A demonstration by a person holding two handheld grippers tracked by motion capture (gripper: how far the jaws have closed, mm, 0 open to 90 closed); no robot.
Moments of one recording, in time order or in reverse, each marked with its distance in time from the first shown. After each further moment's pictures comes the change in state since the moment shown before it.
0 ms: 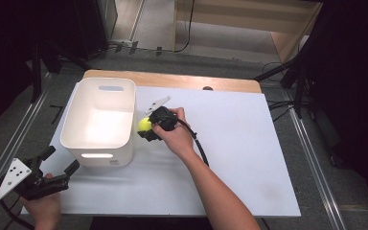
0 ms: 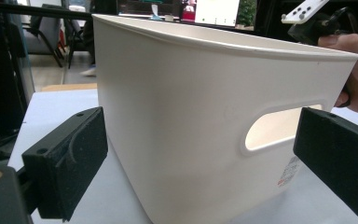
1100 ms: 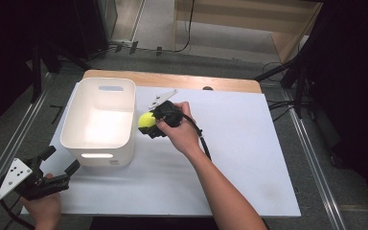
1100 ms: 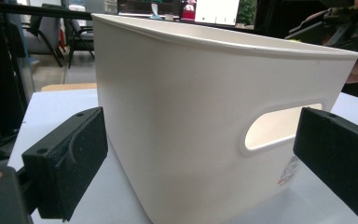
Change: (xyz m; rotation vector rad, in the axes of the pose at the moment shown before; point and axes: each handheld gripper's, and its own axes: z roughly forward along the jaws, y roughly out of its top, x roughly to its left) left arm 0.000 0.000 0.000 0.002 0.000 0.001; right arm 0.008 0.016 -0.043 -0.050 0.026 -0.034
